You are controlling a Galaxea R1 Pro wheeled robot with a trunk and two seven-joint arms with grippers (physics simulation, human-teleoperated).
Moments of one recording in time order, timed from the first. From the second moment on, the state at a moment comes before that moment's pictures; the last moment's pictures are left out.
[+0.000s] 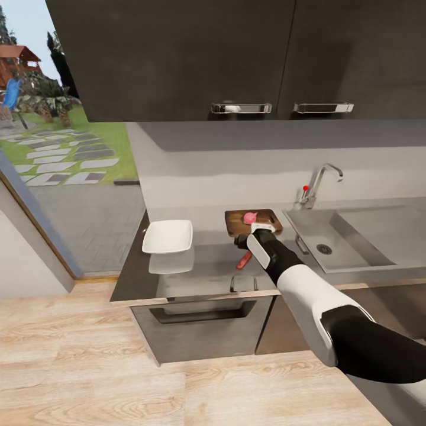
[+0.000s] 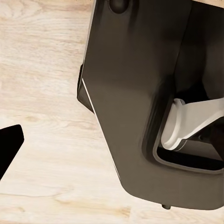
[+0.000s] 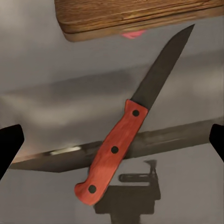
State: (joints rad) left arm 0.43 -0.05 0.07 -0.50 0.14 -0.33 -0.03; right arm -1.20 0.16 0.20 -0.45 -0.39 0.54 -0.38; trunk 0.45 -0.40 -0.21
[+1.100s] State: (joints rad) left arm 0.43 -0.05 0.07 -0.50 0.14 -0.33 -0.03; right arm -1.20 0.17 0.20 -0.41 -0.37 0.50 -0.45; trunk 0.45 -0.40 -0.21
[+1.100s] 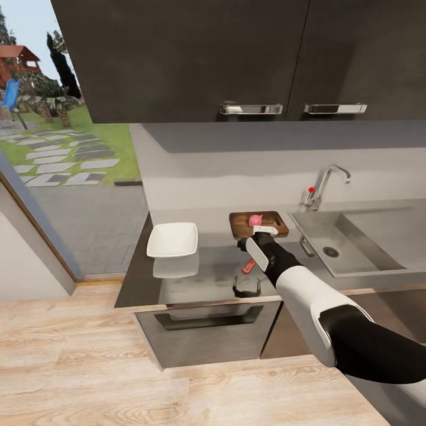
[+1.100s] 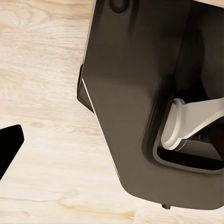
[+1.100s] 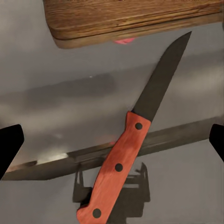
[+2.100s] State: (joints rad) left arm 0.42 -0.05 0.07 -0.49 0.14 -0.33 -0.03; right arm -1.20 0.17 0.20 -0.39 -0.34 0.50 -0.45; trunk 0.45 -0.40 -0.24
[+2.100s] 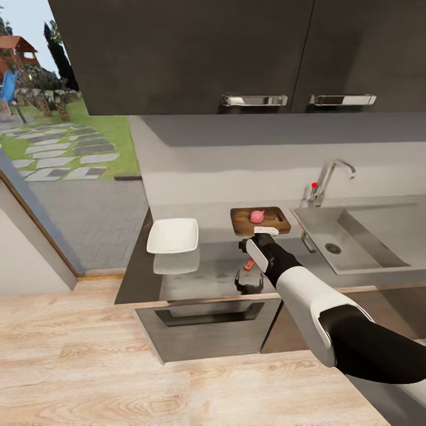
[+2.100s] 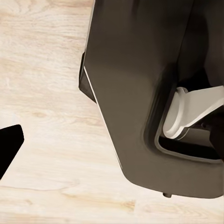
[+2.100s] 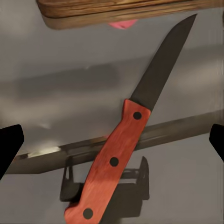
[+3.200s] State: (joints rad) left arm 0.42 -0.05 0.07 -0.49 0.14 -0.33 -0.03; right arm -1.20 0.17 0.20 -0.39 -0.34 0.50 -0.45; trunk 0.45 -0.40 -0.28
